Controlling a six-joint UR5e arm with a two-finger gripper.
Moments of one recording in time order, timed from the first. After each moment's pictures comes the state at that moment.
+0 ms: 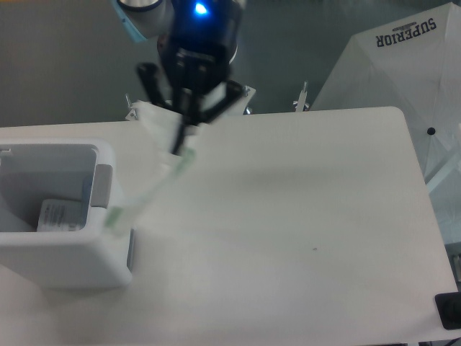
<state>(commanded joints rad) 2.35 -1.58 -1.53 -0.66 0.91 0.45</state>
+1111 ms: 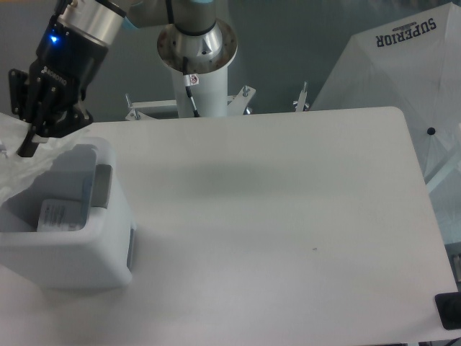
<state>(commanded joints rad) 2.16 -1.58 -1.70 -0.66 0.91 0.42</state>
